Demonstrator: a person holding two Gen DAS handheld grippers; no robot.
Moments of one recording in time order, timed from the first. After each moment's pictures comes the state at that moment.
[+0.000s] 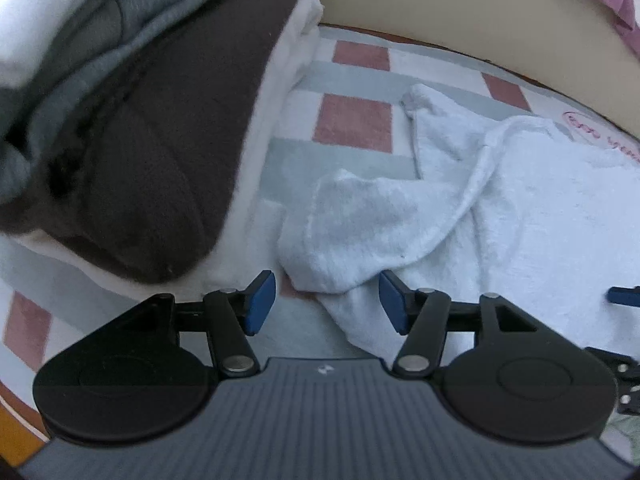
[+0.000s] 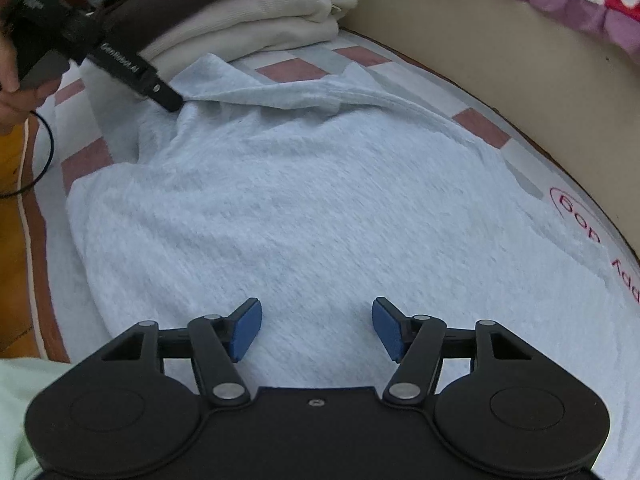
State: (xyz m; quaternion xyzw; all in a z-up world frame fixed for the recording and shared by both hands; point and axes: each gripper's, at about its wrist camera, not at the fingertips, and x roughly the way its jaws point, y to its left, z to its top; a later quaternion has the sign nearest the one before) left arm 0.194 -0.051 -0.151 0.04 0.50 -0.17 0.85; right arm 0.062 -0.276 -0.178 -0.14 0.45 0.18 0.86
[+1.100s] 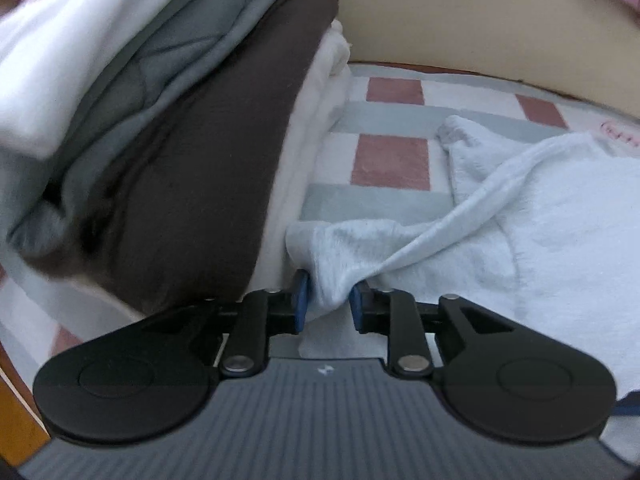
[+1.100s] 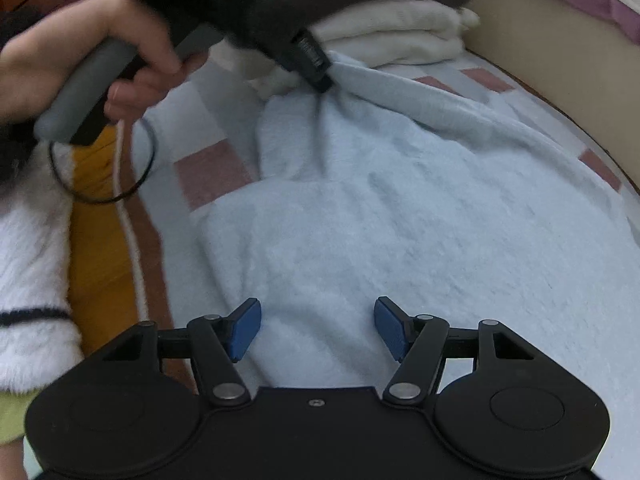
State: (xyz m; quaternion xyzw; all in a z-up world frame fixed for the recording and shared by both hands) left arm 0.202 -0.054 -0.140 0.09 0.45 -0.11 0.88; right arm 0.044 -0.196 -0.177 -0.14 0.46 0.31 0.82
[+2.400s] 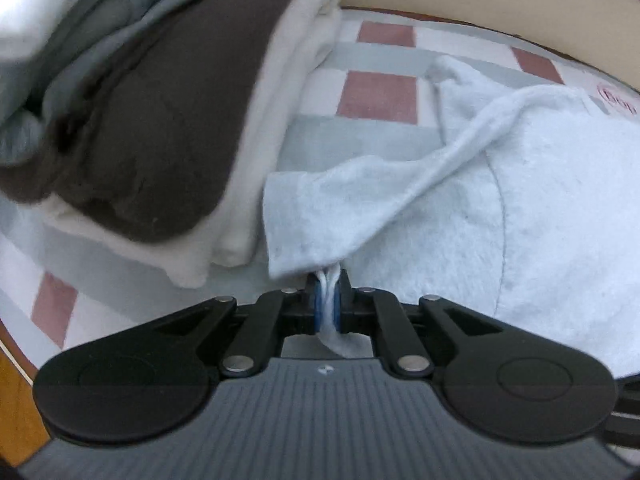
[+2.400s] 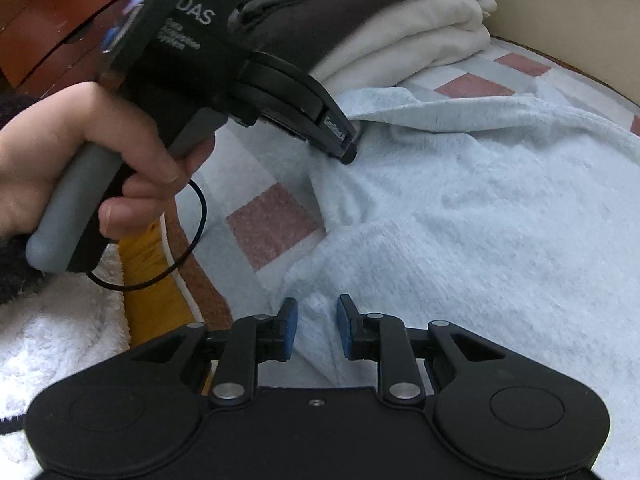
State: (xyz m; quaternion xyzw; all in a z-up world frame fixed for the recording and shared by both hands) left arm 0.185 -0.060 -0.159 0.09 0.50 -0.10 0.86; right arm 0.059 -0.177 -0.178 -0.01 0.46 0.35 0.82
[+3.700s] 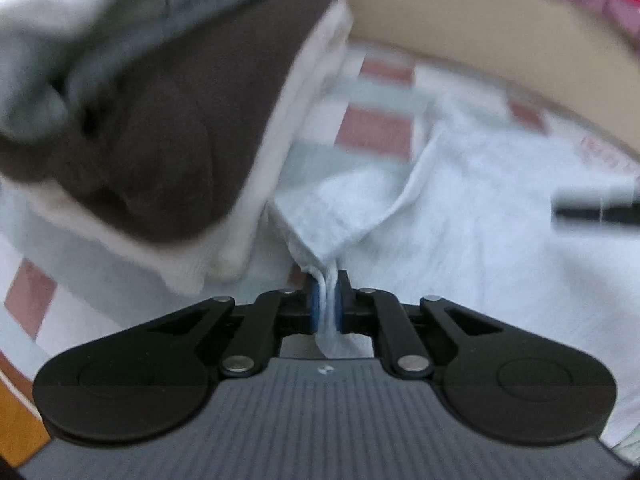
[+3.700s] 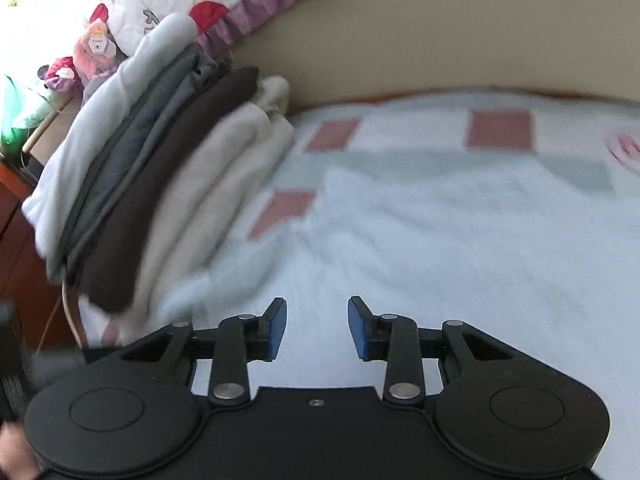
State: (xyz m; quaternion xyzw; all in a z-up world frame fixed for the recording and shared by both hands) left arm 0.166 -0.058 -0.147 0.04 0.42 -0.13 0.90; right arm 0.160 -0.304 -0.154 0.19 0.44 0.19 0.86
